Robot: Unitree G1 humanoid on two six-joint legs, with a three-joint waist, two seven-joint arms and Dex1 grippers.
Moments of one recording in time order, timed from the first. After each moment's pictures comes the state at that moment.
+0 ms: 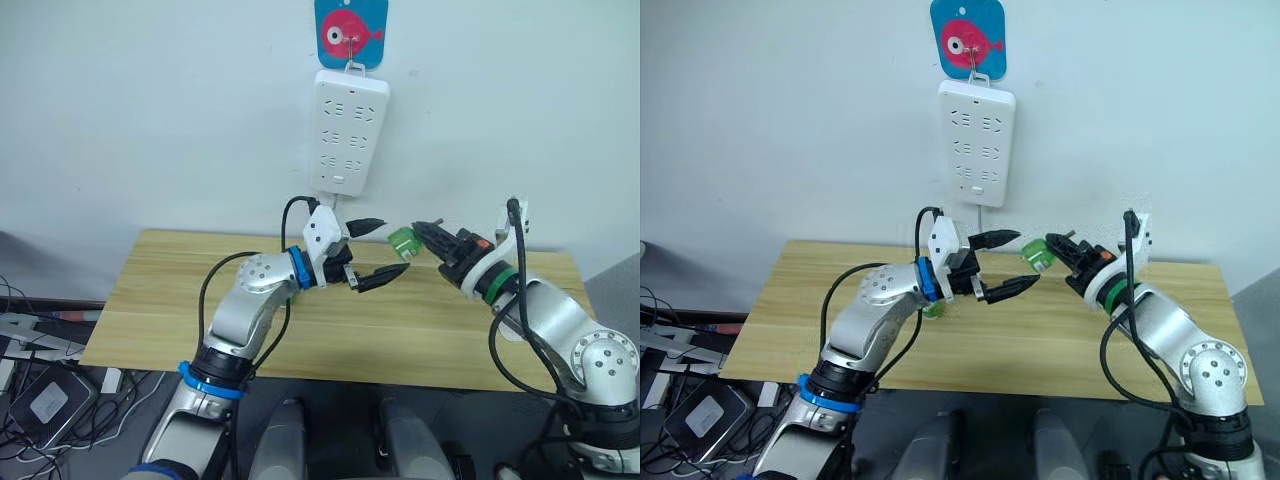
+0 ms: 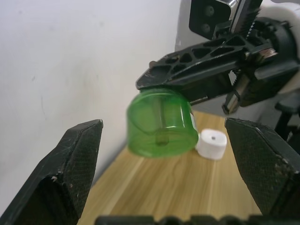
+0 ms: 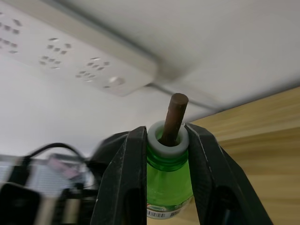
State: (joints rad) left arm -0.53 0.29 -0.23 -0.05 -0.31 0.27 -0.91; right arm -0.22 -0.55 -0.07 -0.45 1.57 0.64 -0.42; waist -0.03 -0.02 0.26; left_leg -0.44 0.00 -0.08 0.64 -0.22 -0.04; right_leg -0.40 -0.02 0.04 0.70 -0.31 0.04
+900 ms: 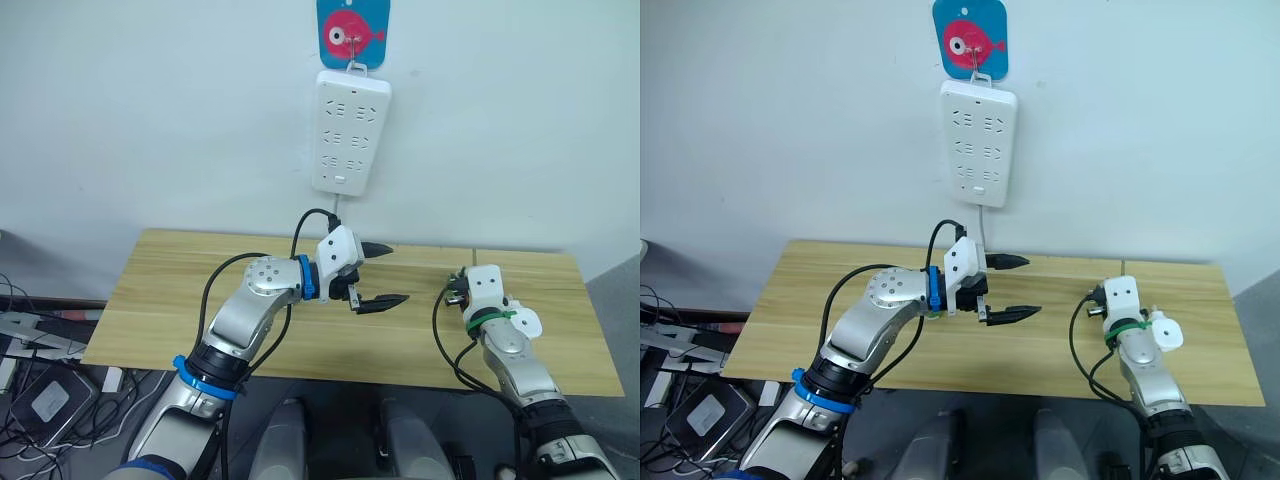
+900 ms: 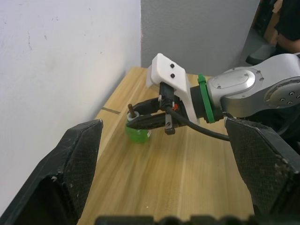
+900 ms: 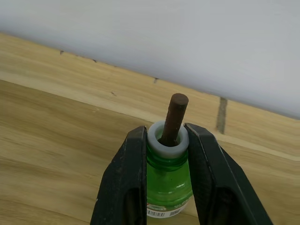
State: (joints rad) left arm -0.53 0.33 -0.31 -0.05 -0.25 0.30 -0.95; right arm -0.21 -0.38 0.08 0.33 0.15 0.01 0.01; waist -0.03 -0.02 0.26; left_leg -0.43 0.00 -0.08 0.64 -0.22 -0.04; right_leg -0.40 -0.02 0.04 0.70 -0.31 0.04
